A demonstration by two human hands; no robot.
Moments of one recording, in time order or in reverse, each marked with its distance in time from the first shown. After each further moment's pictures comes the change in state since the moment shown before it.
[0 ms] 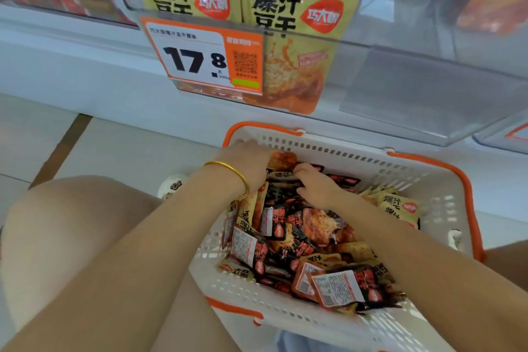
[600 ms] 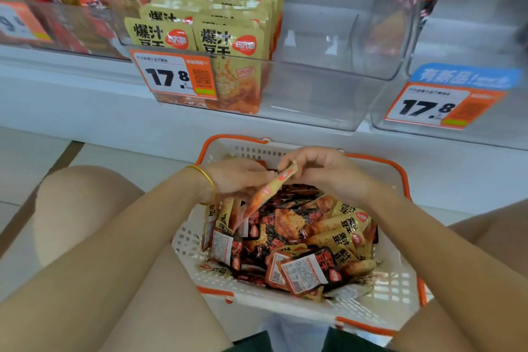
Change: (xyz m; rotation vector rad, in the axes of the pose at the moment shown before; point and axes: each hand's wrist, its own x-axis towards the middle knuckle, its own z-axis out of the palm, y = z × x) left_hand -0.041 0.040 0.000 -1.145 -0.333 0.123; right_hand -0.165 -0.024 -0.093 1.084 0.204 -0.404
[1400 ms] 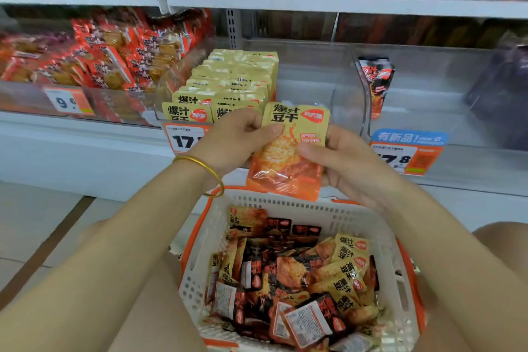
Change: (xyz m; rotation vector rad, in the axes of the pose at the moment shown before) left_hand -0.089 0.117 0.000 0.035 0.553 0.553; right_hand -0.031 -0.139 0.019 0.140 0.153 -0.096
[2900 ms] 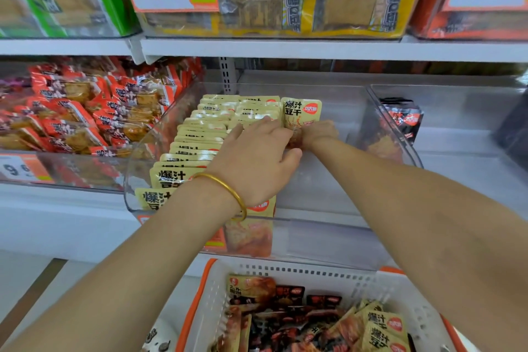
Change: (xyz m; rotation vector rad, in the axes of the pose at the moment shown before) left_hand 0.119 0.017 -0.021 1.042 -0.027 0.283; right_hand 0.282 0.020 -0.094 -0.906 0.661 0.407
